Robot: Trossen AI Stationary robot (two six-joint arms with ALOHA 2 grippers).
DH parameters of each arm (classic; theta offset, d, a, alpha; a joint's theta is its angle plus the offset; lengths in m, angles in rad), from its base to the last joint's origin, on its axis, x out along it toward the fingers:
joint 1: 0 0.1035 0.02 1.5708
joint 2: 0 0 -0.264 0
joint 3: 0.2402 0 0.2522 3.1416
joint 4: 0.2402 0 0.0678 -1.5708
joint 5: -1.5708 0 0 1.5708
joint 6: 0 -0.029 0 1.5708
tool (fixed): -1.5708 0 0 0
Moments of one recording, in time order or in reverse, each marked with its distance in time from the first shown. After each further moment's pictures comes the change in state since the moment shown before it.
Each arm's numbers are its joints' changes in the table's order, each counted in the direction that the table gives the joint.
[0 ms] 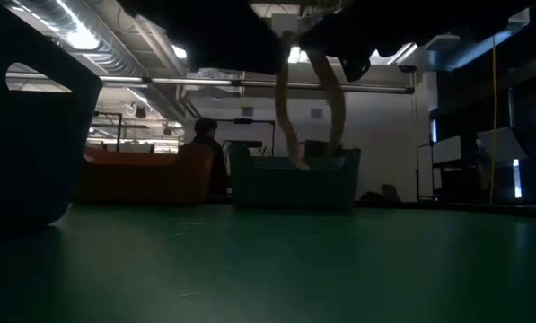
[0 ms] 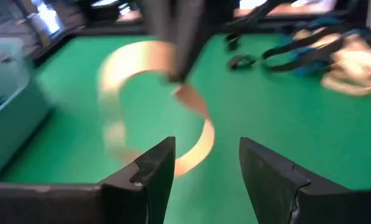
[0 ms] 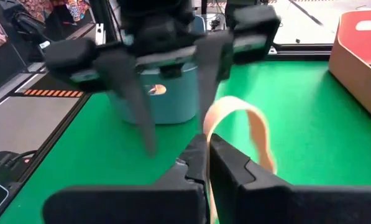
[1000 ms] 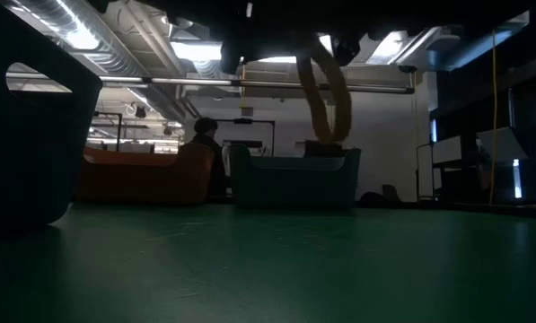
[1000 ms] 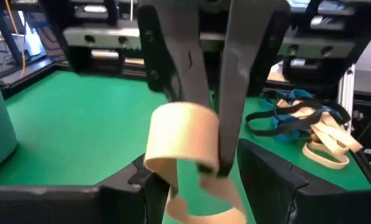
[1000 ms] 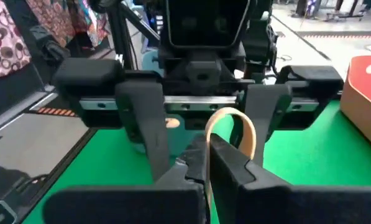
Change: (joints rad) left arm 0.088 -0.061 -0.002 -0.309 0.107 -0.021; right arm -0.002 -0.029 0.000 -0.161 -0.041 0.054
